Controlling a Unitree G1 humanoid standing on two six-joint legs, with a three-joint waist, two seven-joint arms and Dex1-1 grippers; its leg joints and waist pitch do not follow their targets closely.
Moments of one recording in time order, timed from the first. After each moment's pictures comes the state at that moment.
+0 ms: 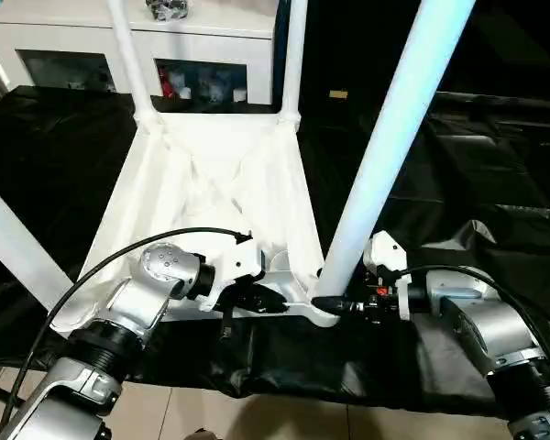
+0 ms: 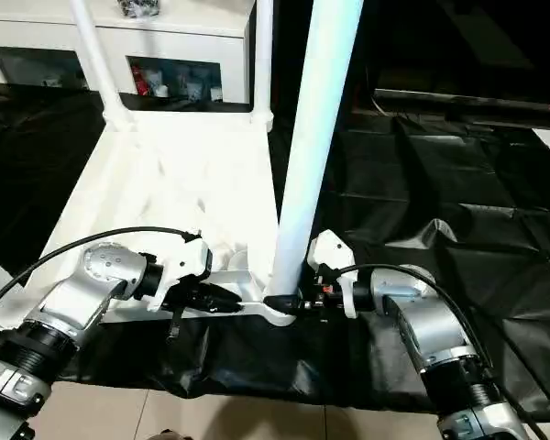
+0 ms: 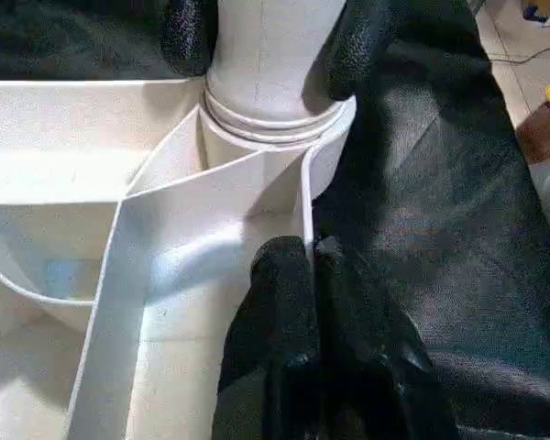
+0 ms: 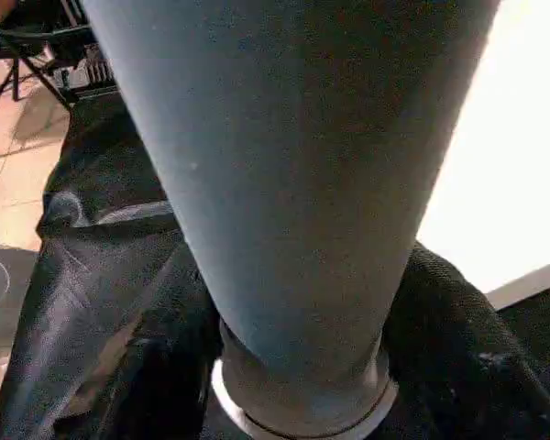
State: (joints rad) left arm -0.52 0.39 -0.35 0.45 -0.02 0.09 -1.30; right arm -0.35 -0.44 0.21 0.27 0.20 0.21 1.17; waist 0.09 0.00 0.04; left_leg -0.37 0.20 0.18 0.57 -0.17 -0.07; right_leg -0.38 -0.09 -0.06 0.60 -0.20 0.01
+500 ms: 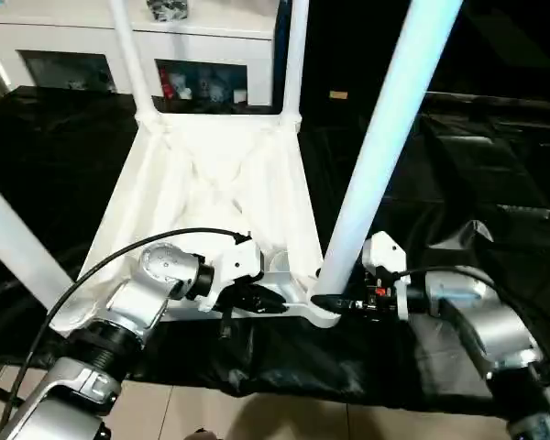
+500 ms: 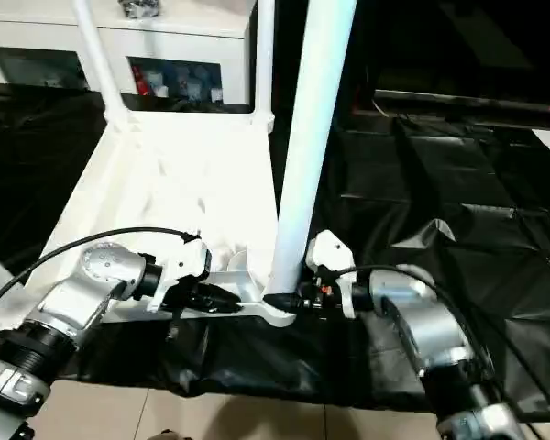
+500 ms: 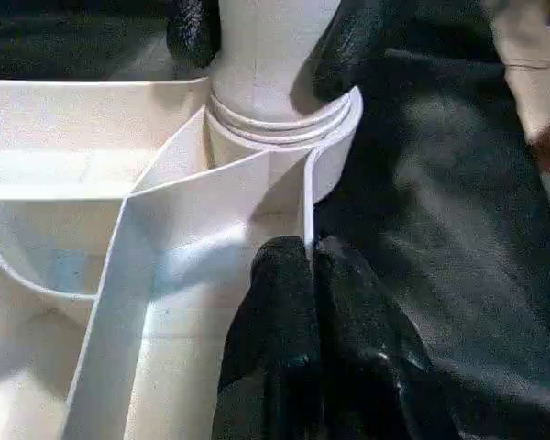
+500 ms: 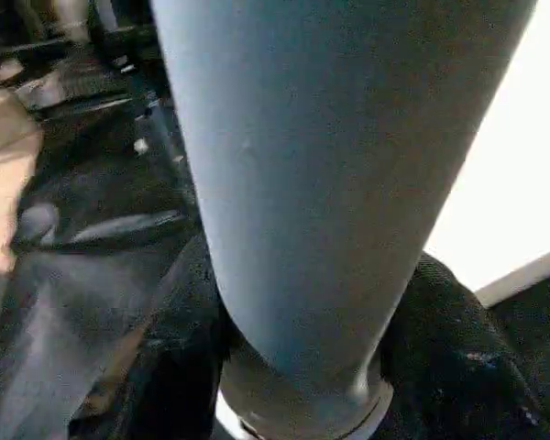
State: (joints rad) left arm -0.52 0.35 -0.34 0.49 0.00 0.08 -1.21; right arm -0.31 -0.37 0.18 0.27 0.18 0.18 1.04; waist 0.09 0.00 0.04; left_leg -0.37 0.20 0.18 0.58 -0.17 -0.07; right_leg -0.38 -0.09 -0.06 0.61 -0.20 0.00
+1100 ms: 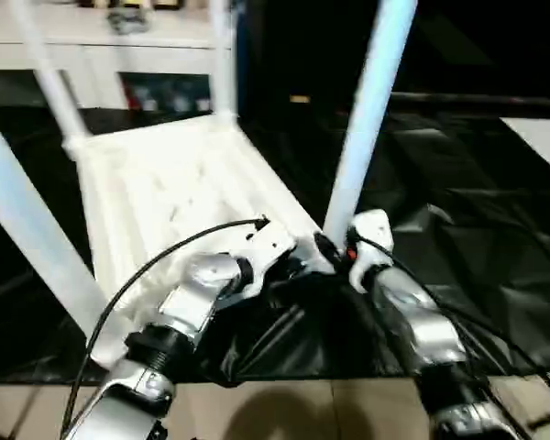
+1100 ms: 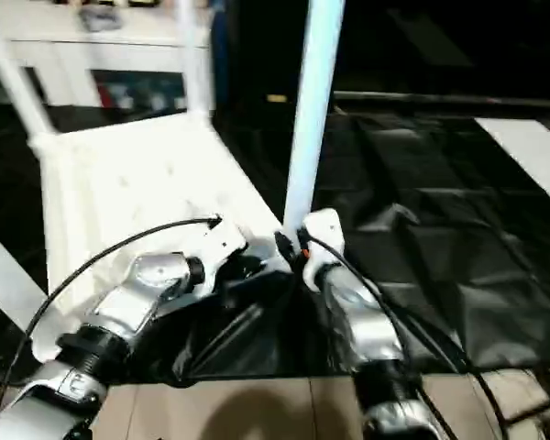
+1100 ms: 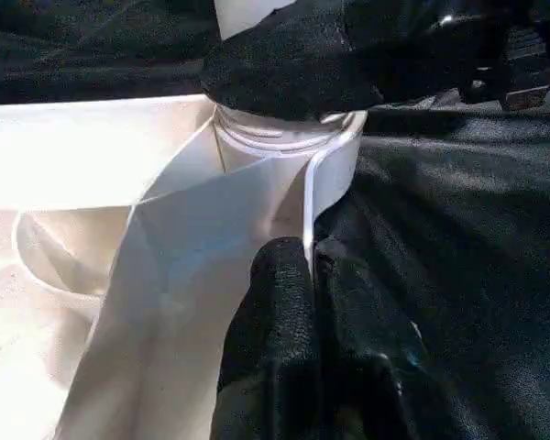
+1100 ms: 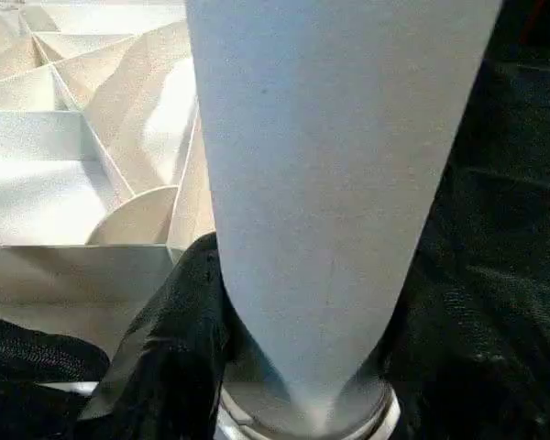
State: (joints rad) left arm -0.55 0.13 -0.27 0.55 0.10 0.20 -0.77; right arm -0.40 -0.05 0.03 0.48 0.05 0.14 0.35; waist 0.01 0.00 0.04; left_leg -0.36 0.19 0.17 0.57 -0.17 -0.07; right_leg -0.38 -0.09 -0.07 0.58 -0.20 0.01
